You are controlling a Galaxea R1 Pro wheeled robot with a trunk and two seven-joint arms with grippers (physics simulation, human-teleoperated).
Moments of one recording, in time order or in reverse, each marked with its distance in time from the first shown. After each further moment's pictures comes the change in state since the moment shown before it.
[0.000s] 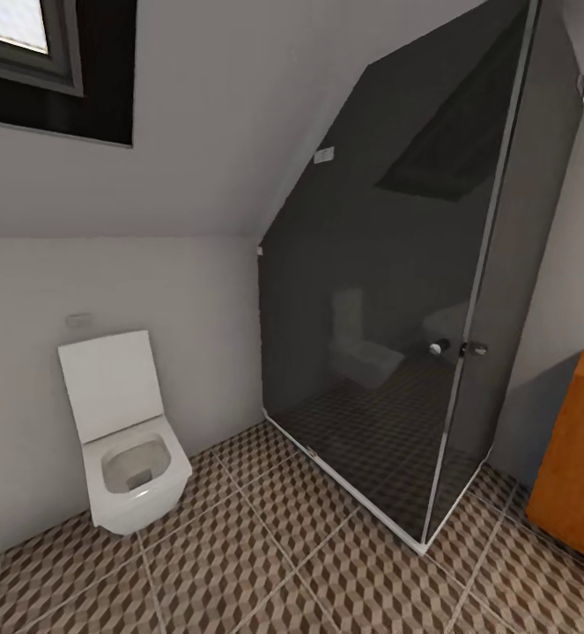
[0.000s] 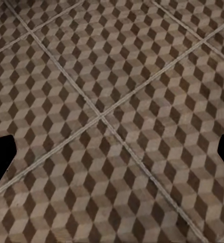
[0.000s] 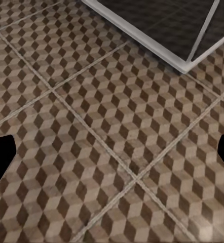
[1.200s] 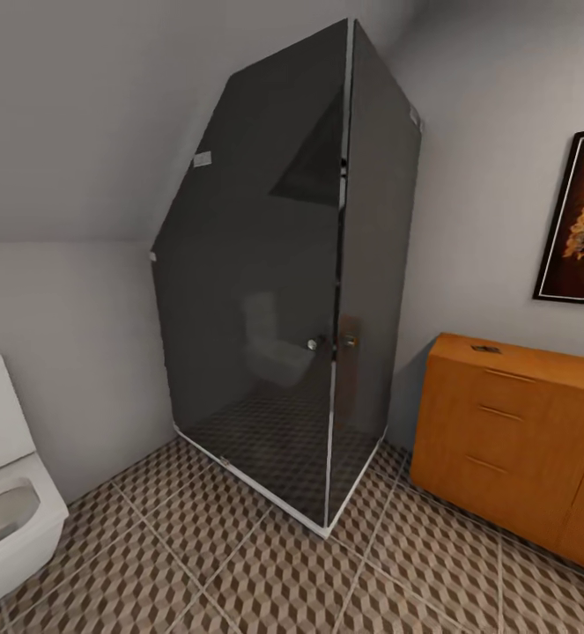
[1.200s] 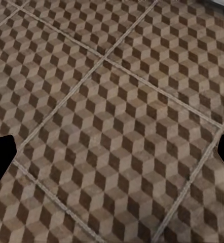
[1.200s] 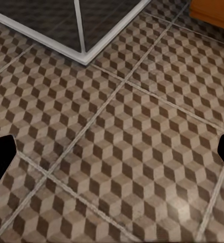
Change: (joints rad) left arm 0.000 0.000 0.000 0.000 0.000 0.000 0.000; right arm 0.000 0.000 0.000 0.000 0.000 0.000 0.000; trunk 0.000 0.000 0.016
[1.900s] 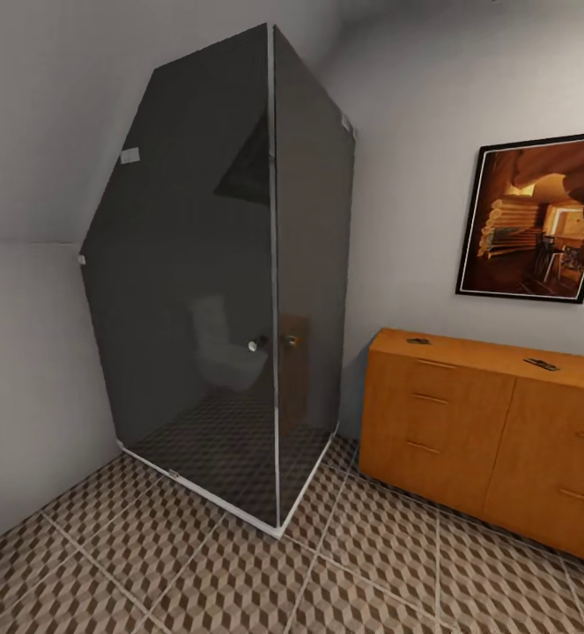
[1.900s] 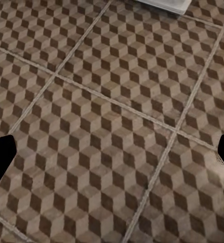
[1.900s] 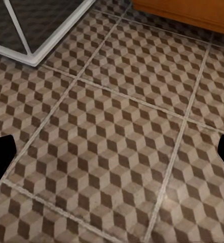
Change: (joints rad) left arm 0.000 0.000 0.000 0.000 0.000 0.000 0.000; right arm 0.000 0.000 0.000 0.000 0.000 0.000 0.000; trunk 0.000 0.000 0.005
